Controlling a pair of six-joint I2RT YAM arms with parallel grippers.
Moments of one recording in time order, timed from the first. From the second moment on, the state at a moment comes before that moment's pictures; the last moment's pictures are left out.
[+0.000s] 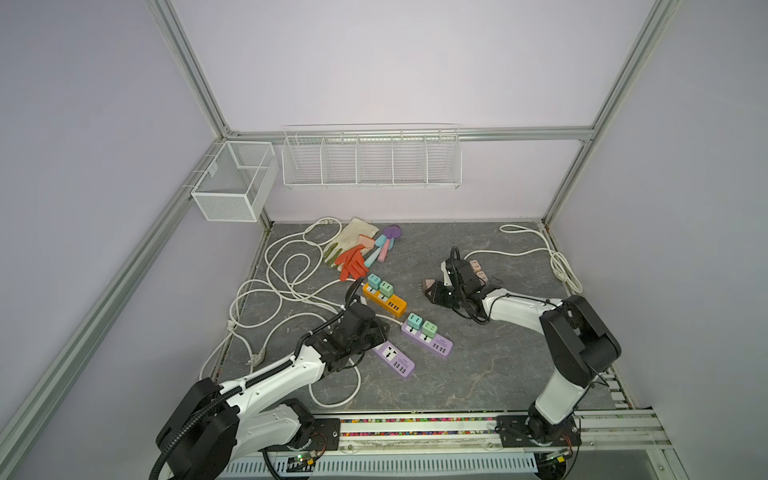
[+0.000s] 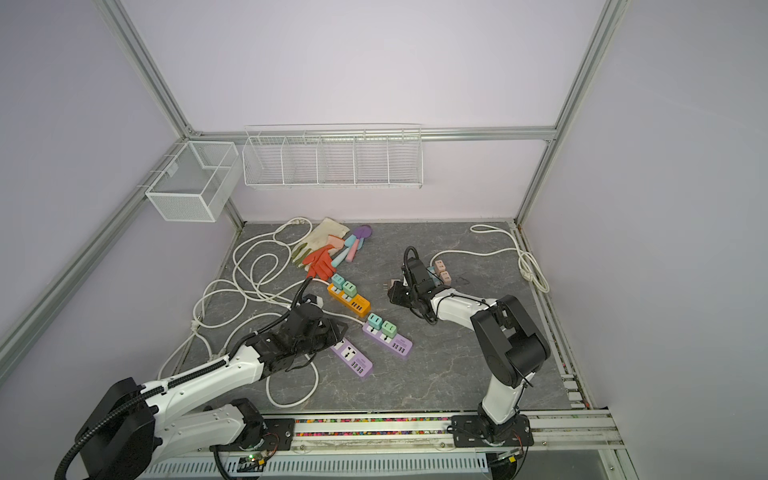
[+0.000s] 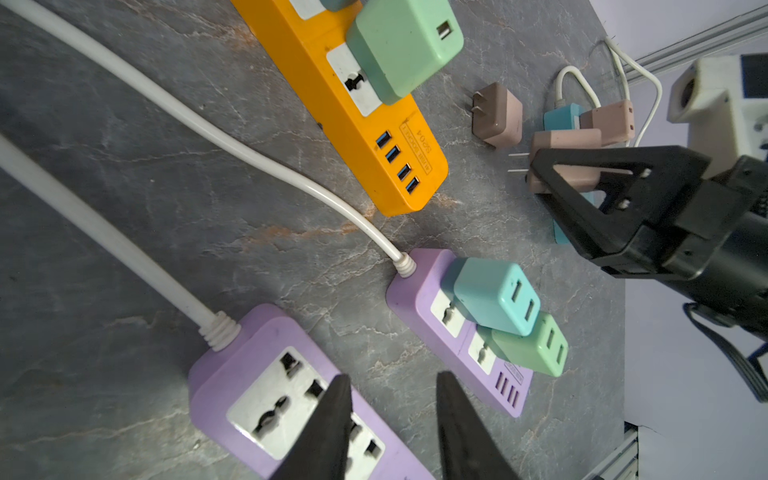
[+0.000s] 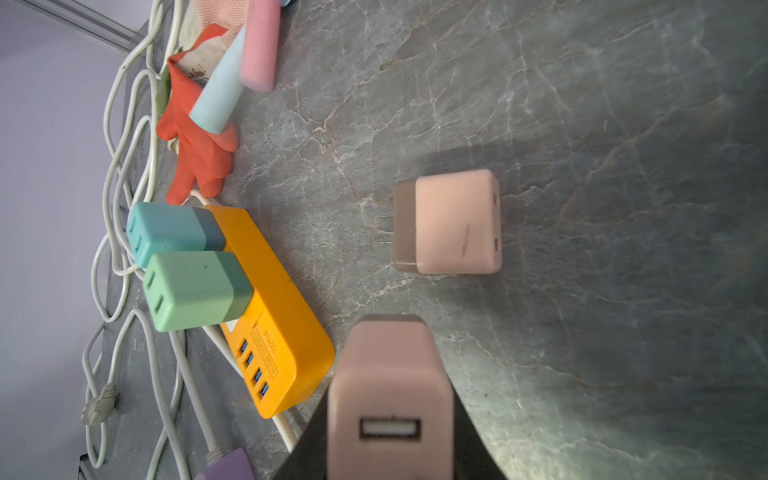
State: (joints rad) left arm -0.78 1.14 0.54 -0.15 -0.01 -1.01; right arm 0.55 1.76 0.97 -0.02 -0.17 0.73
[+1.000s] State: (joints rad) left arm -0.78 1.14 0.59 -0.19 -0.06 -0.98; right arm 0.53 1.82 0.96 -0.02 -0.15 0.71
